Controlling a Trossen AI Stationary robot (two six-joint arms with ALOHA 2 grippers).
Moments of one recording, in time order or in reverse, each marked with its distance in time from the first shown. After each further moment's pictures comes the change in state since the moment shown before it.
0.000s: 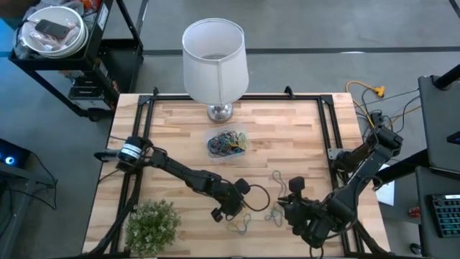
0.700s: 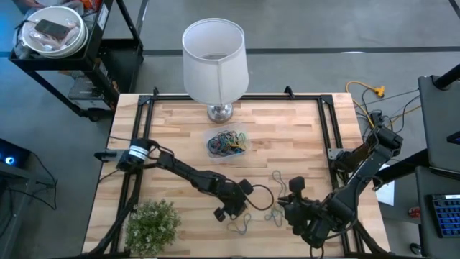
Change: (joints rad) left arm 0.026 0.077 0.047 -0.001 0.042 0.016; right arm 0.002 0.000 -0.001 -0.002 0.000 -0.003
